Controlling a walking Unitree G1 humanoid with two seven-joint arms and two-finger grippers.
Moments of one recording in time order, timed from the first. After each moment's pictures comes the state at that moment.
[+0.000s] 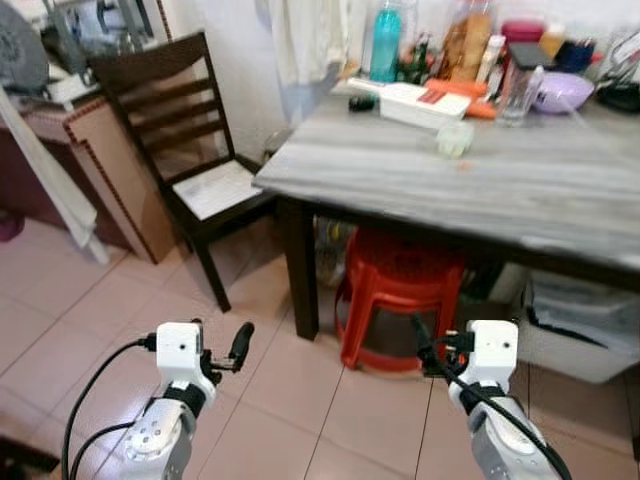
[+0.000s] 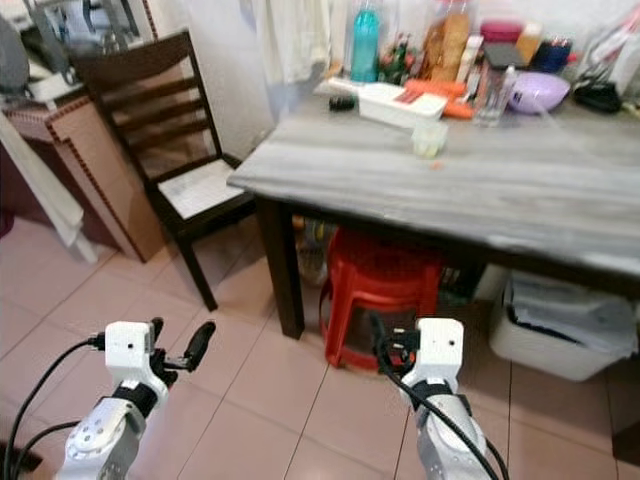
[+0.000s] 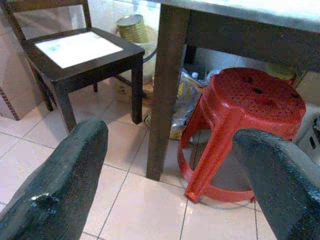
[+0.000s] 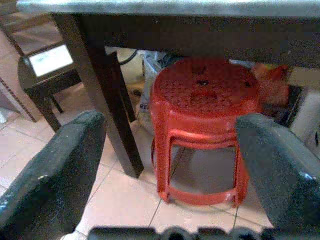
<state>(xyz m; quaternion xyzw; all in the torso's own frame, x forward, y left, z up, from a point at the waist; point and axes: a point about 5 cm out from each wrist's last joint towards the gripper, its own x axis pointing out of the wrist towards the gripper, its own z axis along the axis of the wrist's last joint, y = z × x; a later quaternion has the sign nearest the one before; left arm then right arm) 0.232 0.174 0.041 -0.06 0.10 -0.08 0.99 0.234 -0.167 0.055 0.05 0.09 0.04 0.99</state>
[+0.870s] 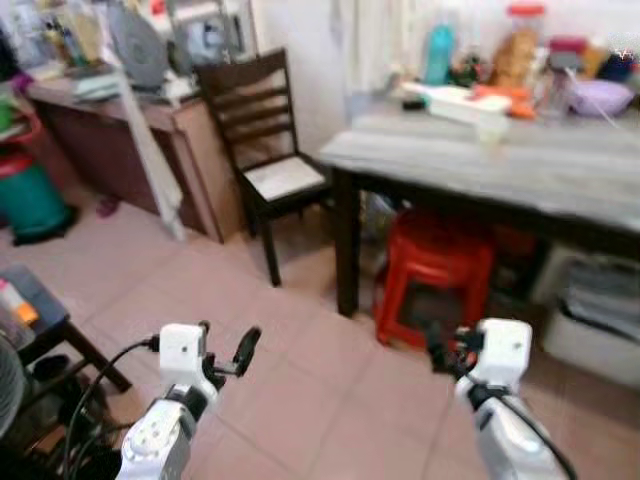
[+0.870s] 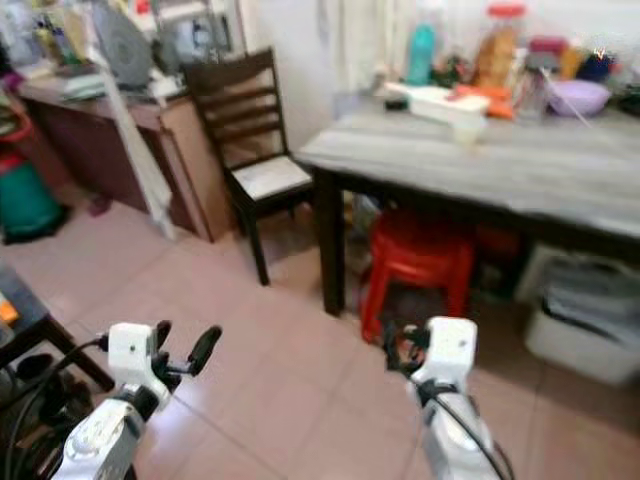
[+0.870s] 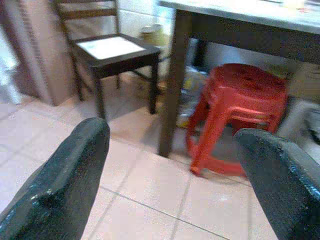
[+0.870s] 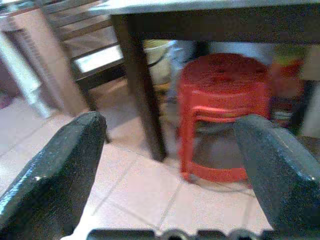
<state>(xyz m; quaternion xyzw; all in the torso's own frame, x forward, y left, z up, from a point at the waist) 0.234 0.171 0.045 -0.08 0.10 -0.11 0.99 0.238 -0.178 0.059 0.06 0.08 0.00 0.99</state>
